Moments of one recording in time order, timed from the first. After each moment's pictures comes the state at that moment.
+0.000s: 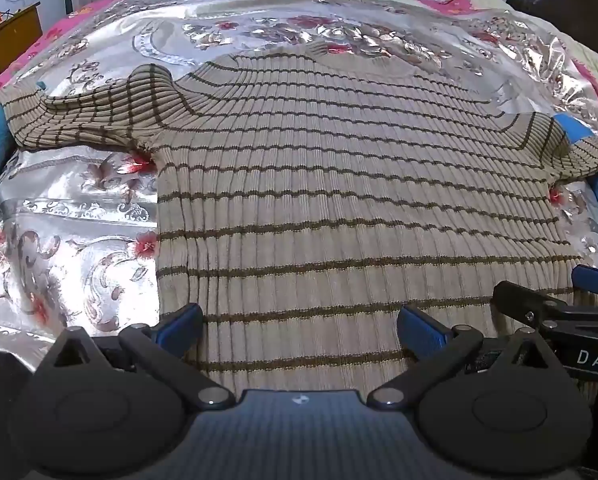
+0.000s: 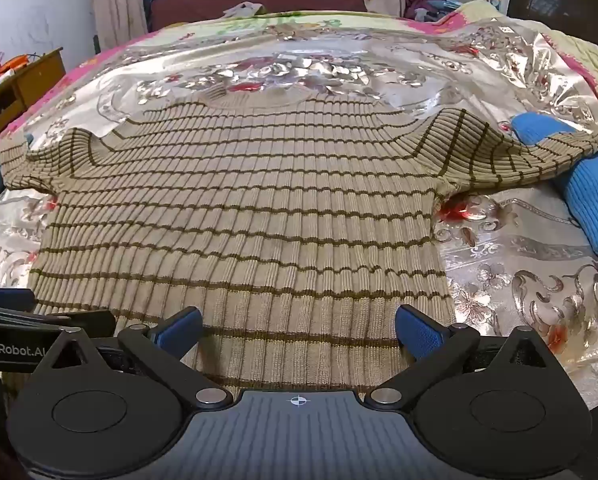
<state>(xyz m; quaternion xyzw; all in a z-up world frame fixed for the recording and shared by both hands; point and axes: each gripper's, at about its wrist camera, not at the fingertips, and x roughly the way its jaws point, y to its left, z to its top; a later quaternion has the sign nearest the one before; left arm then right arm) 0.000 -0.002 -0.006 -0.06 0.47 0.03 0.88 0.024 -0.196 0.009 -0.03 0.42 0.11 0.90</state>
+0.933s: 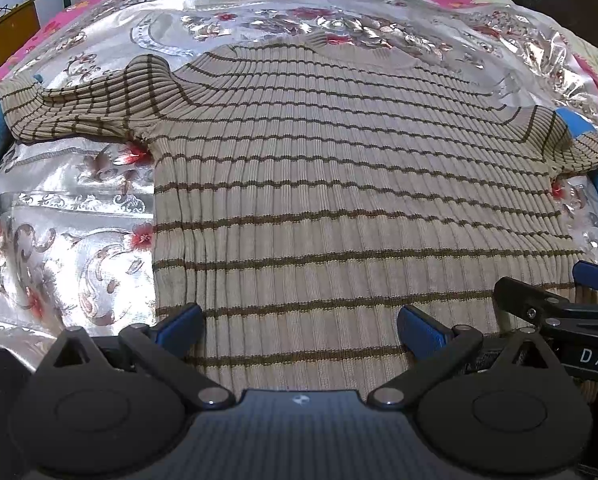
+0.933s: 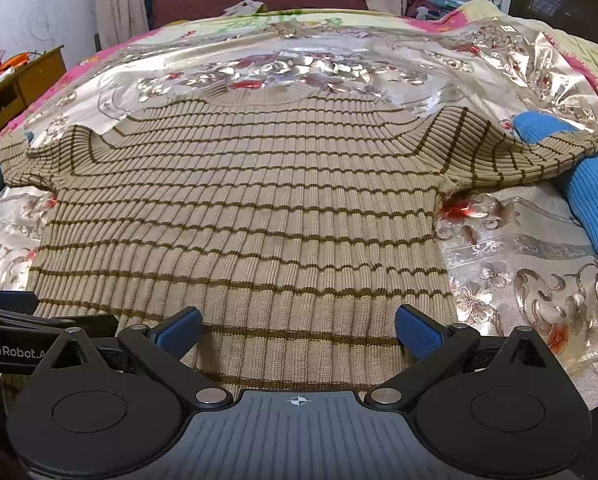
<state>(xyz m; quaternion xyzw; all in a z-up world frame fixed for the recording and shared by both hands) 0.002 -0.001 -0.010 -0.07 0.48 0.03 0.87 0.025 -0.196 0.005 -0.03 0.42 0.10 0.90</state>
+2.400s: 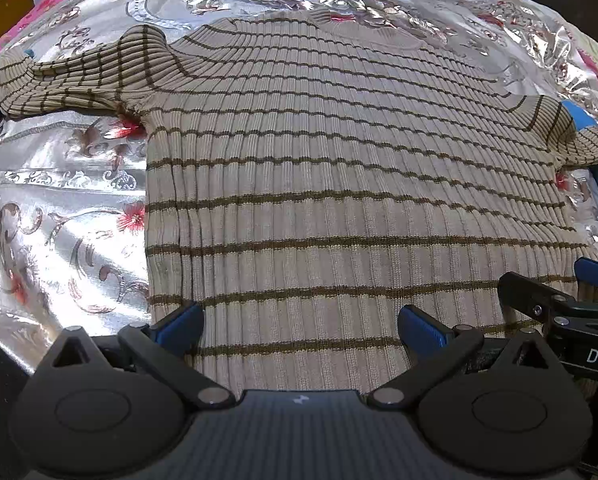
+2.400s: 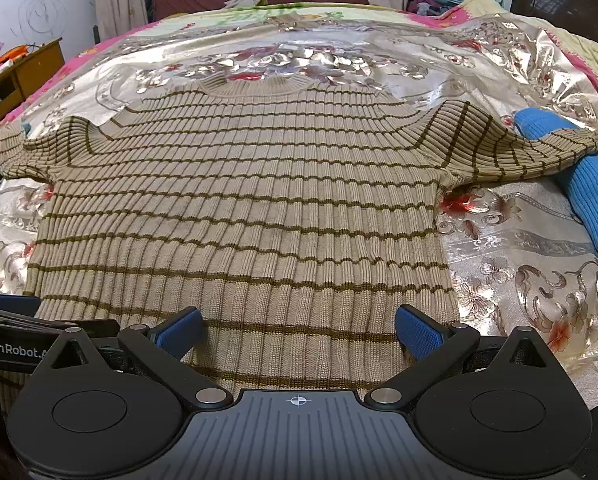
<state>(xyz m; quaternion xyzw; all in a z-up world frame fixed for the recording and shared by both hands) 0.008 0.004 -0.019 -0.09 0.51 0.02 0.86 0.026 -0.194 0.002 -0.04 0.43 0.10 0.90</state>
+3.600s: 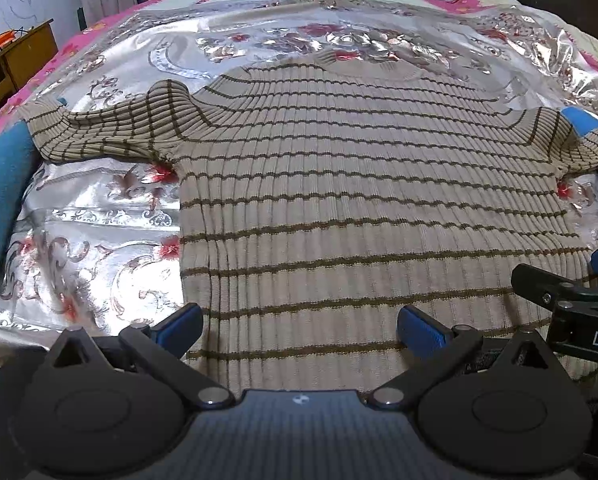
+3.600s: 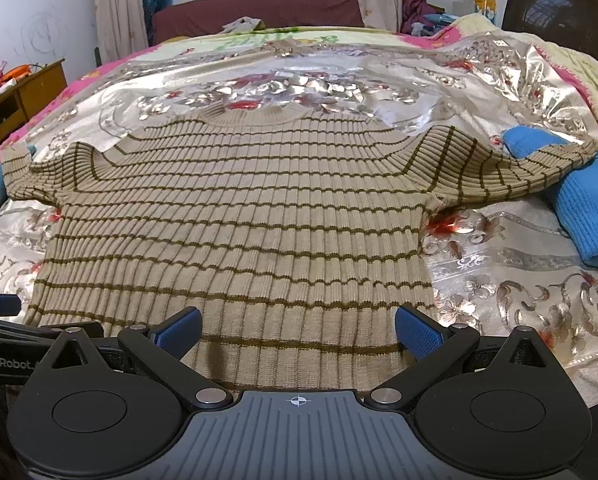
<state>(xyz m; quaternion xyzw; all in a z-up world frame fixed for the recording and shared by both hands) -0.010 -0.010 0.007 -0.03 0.47 0.06 0.88 0.018 -0.200 0.016 -0.03 0.39 0.10 0.91</state>
